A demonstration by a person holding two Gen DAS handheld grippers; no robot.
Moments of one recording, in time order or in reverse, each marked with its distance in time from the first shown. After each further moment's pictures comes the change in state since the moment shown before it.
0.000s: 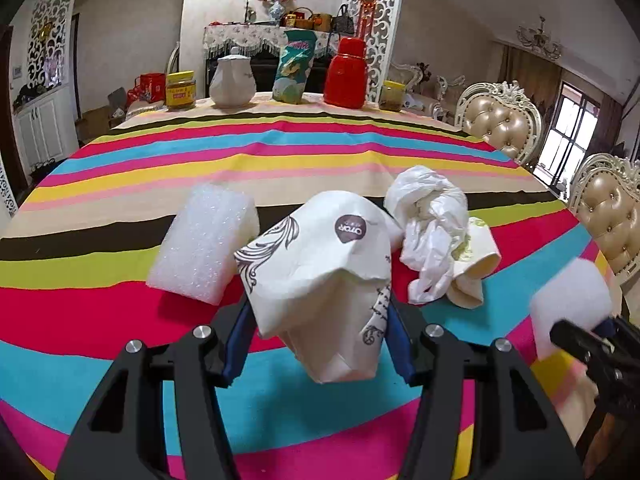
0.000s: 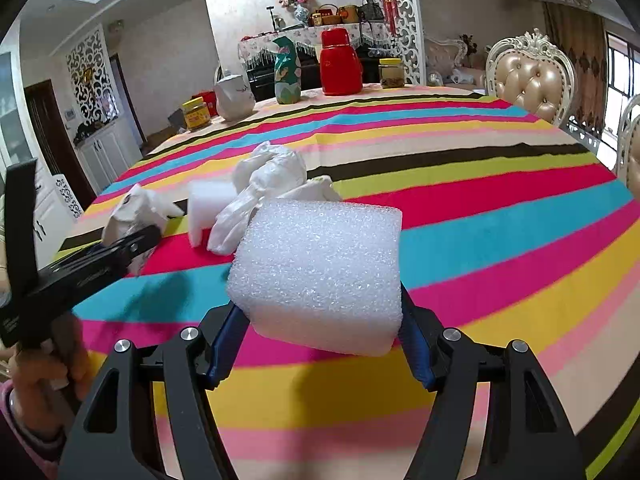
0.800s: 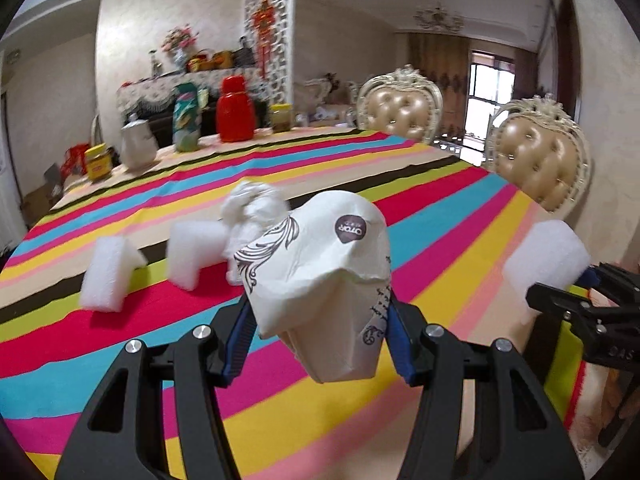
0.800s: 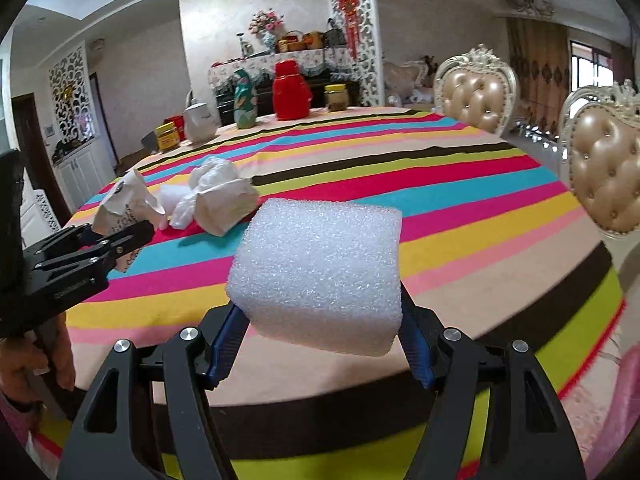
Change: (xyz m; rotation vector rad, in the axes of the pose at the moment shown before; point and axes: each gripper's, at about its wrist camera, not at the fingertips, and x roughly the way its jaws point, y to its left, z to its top) left arm -0.071 -0.120 -0.044 0.286 -0.101 -0.202; right arm -0.109 -0.076 -0.056 0.031 -0.105 -0.125
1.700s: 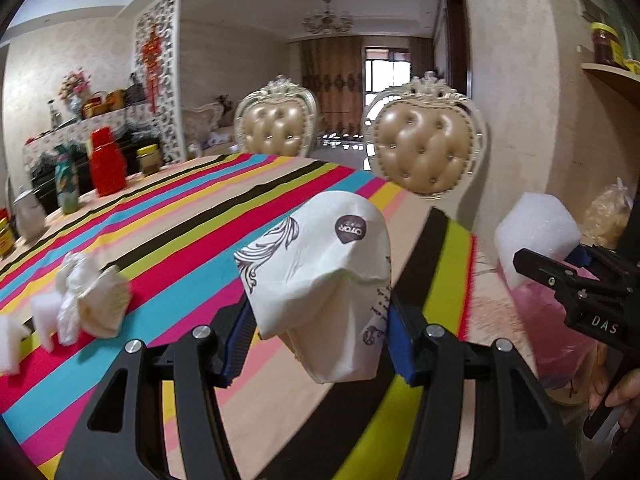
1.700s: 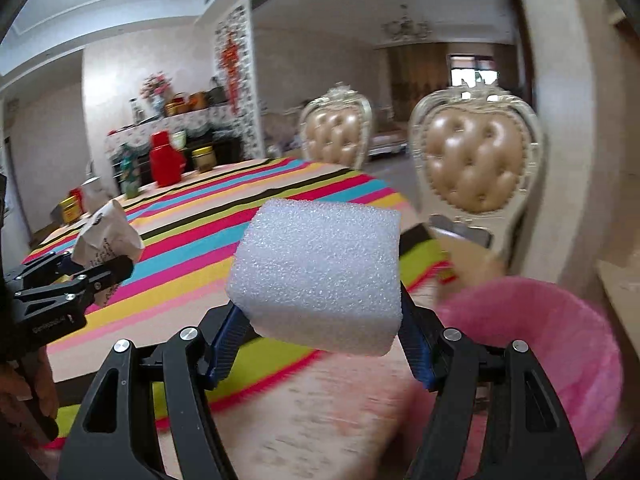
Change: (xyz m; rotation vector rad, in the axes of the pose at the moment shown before) left arm -0.006 -0.182 0.012 0.215 -0.056 -0.315; right arm -0.123 -0.129 -0.057 0.199 -0.203 -0.390
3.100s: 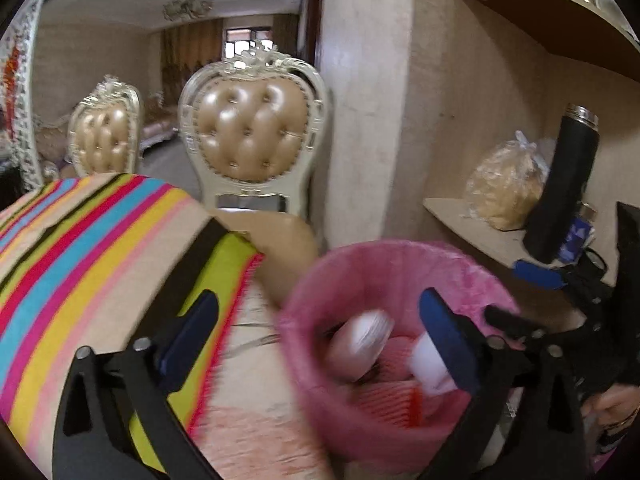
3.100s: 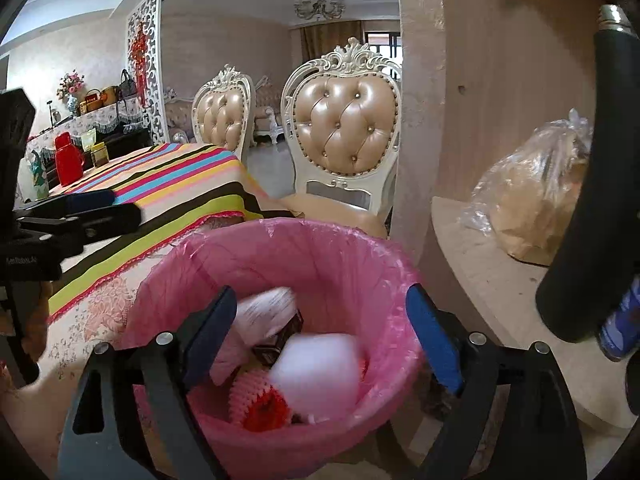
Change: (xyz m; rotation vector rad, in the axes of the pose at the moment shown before) left arm 0.115 -0.223 0.037 0.186 0.071 -0.443; right arm -0.037 -0.186 -0.048 0.088 0.081 -0.278
